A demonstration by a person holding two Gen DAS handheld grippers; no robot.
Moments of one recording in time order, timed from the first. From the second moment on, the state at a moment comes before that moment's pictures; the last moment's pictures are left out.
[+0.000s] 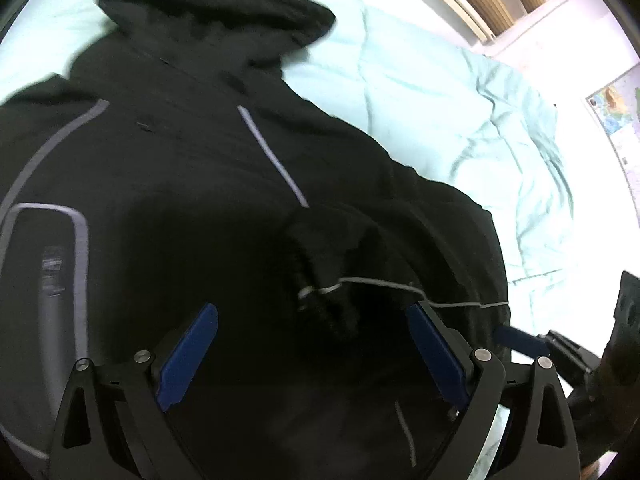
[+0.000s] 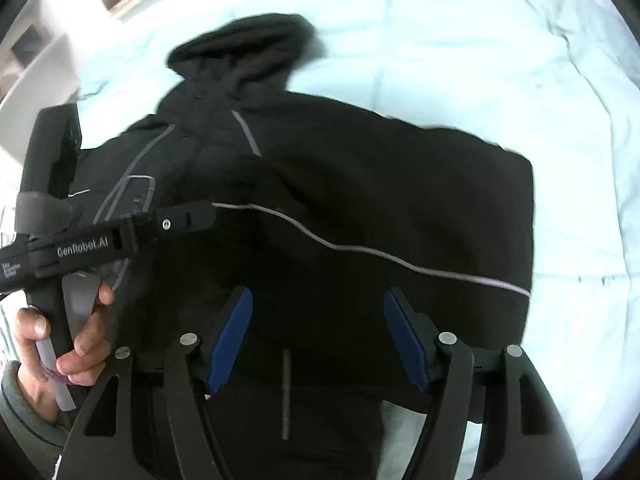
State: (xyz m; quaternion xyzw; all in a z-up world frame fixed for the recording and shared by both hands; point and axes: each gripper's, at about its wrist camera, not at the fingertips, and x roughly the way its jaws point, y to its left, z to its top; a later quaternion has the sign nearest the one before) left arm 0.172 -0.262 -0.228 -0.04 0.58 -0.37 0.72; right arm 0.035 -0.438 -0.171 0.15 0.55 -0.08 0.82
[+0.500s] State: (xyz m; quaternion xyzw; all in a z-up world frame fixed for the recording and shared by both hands) left arm 0.167 -0.271 -0.203 -0.01 0.54 -0.39 0.74; right arm 0.020 -0.464 -0.172 0.16 0.55 -0.11 0.81
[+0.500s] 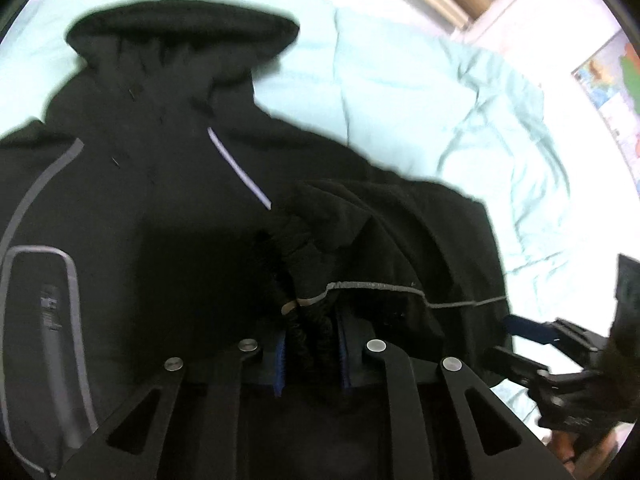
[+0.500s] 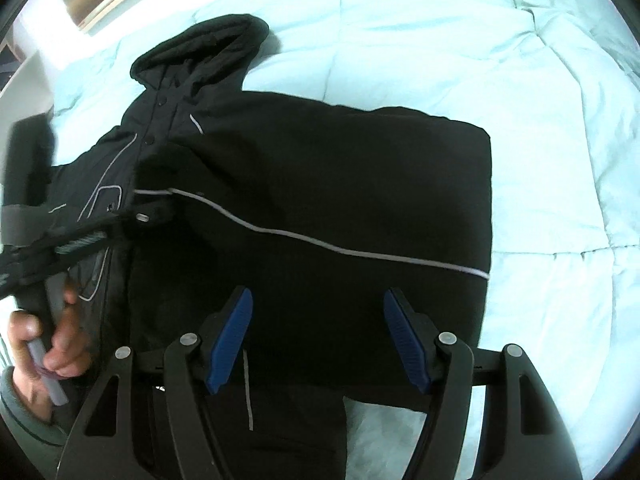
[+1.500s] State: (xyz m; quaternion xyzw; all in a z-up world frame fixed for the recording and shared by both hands) left arm 0.239 -0.050 -0.235 0.02 0.57 -0.11 0.82; right arm 0.123 -0.409 -0.254 0.09 0.61 -0.09 0.78
